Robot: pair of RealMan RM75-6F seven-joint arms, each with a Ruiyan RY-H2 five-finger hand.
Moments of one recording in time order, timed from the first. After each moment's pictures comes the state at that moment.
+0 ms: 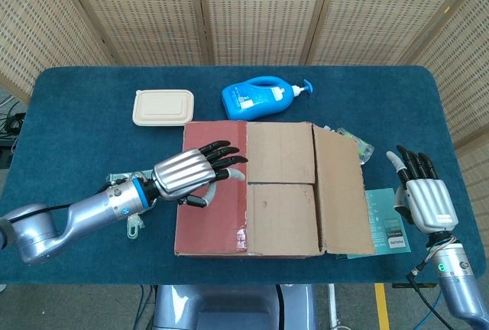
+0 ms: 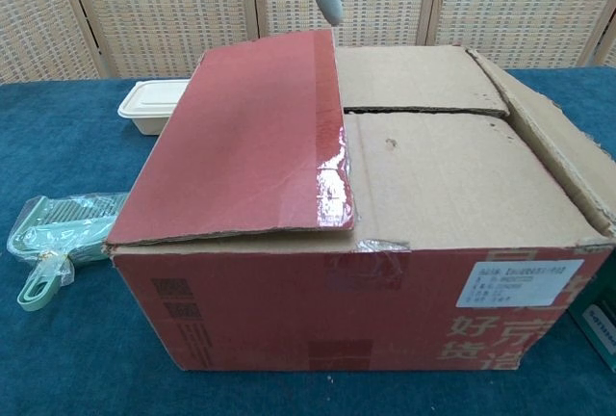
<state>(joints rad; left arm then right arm) -1.03 -1.02 -0.21 -1.77 1.72 0.71 -0.36 0.31 -1.05 0.10 -1.78 -1.32 1.33 -0.13</state>
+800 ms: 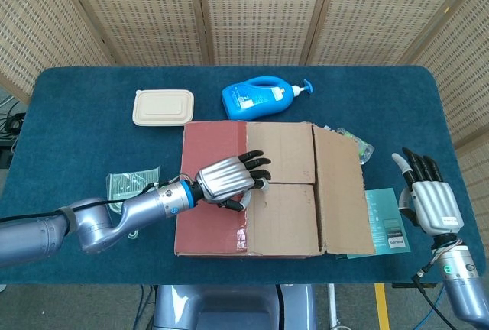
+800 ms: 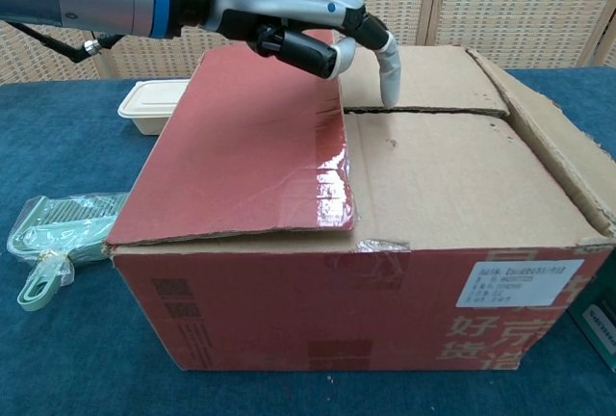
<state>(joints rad) -1.17 -1.24 -0.21 -1.66 1.53 0.58 -0.12 0.29 -1.04 0.11 -1.77 -1.32 1.31 -0.08</state>
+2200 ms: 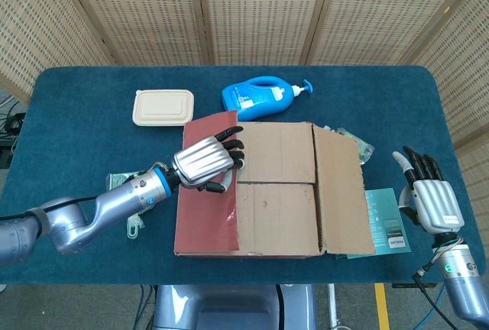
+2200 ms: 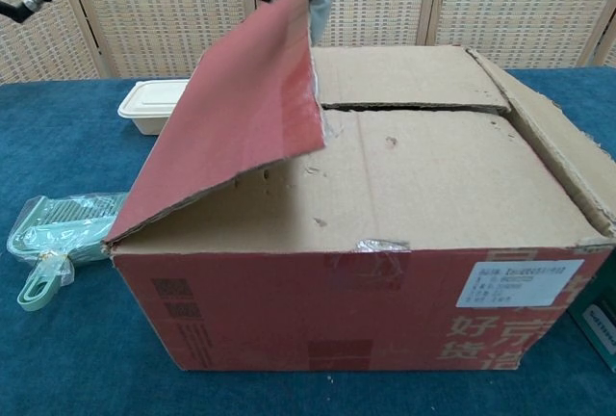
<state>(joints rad) -1.11 -1.11 -0.19 -1.71 1.49 0.72 -0.08 0.28 -1.04 0.14 -1.76 -1.33 1.30 -0.05</state>
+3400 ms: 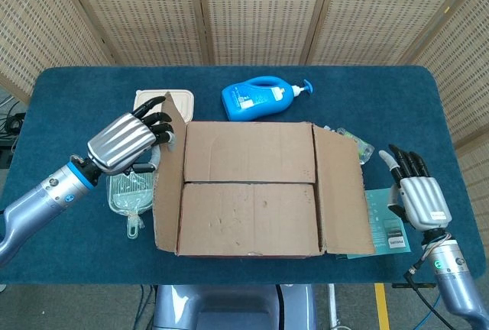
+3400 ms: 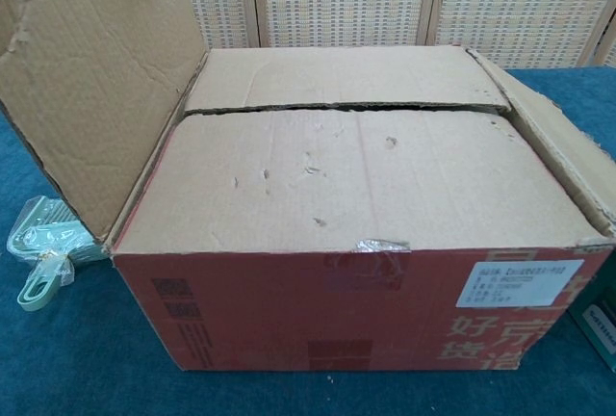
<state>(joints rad) -0.88 -0.80 -0.14 -1.79 1.57 0.92 -0.19 0.31 -1.04 0.15 -1.80 -1.34 1.26 -0.09</state>
